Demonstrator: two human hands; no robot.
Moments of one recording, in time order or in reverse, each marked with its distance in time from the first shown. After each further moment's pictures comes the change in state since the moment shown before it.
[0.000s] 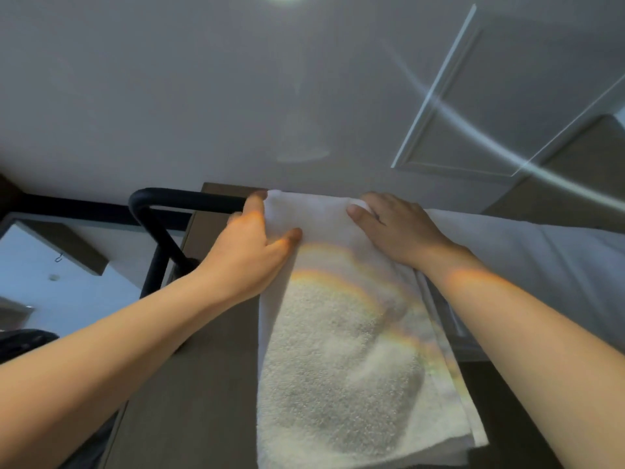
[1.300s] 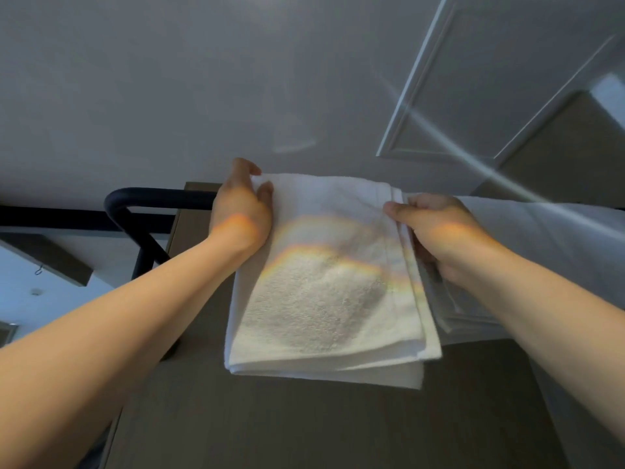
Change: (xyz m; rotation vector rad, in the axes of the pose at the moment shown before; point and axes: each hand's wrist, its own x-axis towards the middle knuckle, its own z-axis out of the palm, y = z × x) left_hand 0.055 -0.002 0.022 -0.103 0.273 -0.026; right_hand -0.053 -0.007 -0.023 0.942 0.217 0.562
